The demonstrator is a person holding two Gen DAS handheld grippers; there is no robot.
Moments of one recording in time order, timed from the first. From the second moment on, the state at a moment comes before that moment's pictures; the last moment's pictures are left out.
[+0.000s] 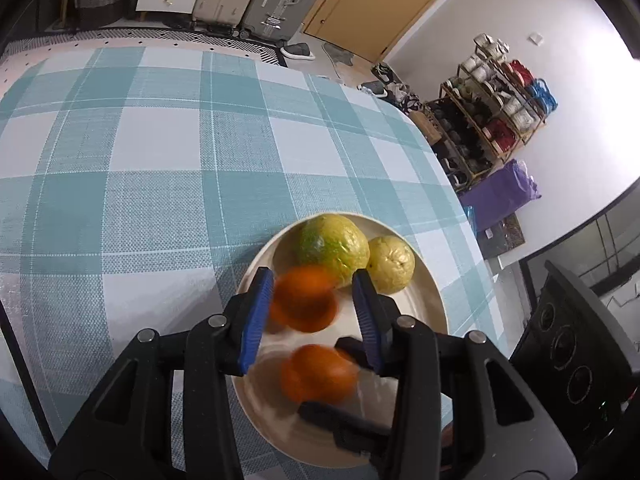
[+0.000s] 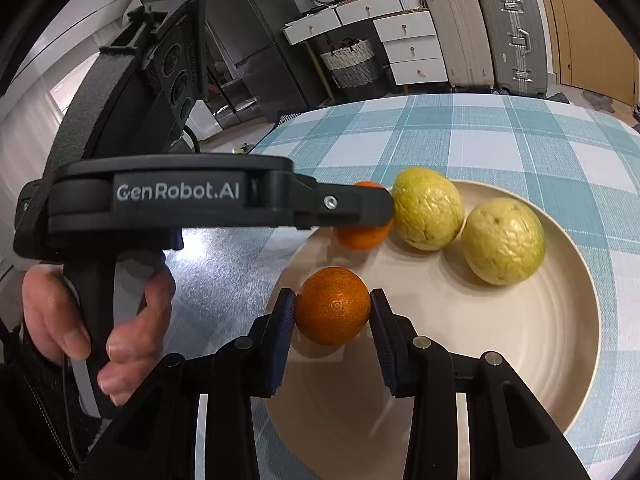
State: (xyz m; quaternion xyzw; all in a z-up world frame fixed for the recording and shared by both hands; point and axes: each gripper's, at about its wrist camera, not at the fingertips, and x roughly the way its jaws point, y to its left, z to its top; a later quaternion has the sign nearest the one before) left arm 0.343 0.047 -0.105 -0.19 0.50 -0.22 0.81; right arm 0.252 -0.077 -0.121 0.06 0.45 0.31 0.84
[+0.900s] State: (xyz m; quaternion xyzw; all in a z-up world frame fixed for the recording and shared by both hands) left arm 0.216 0.036 -0.044 -0.13 0.44 -0.17 0.87; right arm 0.172 -0.144 -0.084 0.07 0.38 0.26 0.89
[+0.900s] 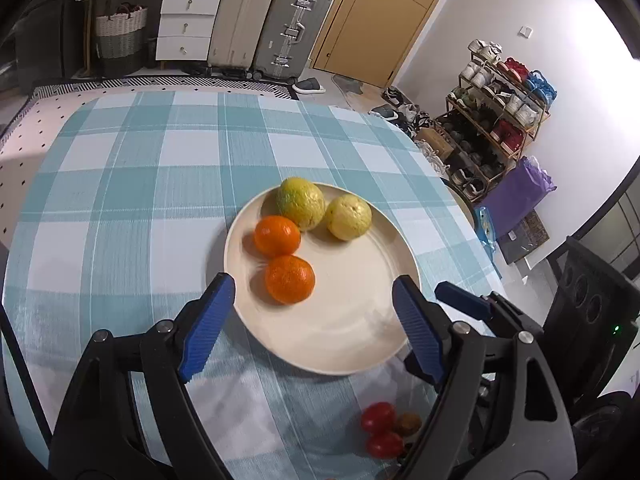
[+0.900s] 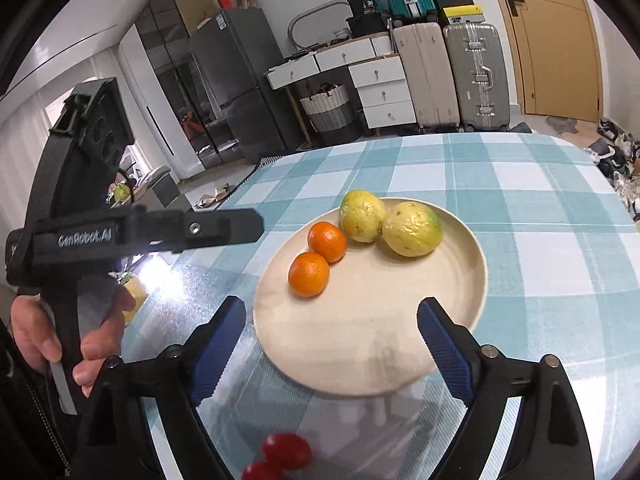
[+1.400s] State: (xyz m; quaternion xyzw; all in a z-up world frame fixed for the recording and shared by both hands) left arm 0.163 0.036 -0.025 -0.14 0.42 -0.16 0.88; right arm 0.136 -0.159 -0.068 0.07 0.34 0.25 0.91
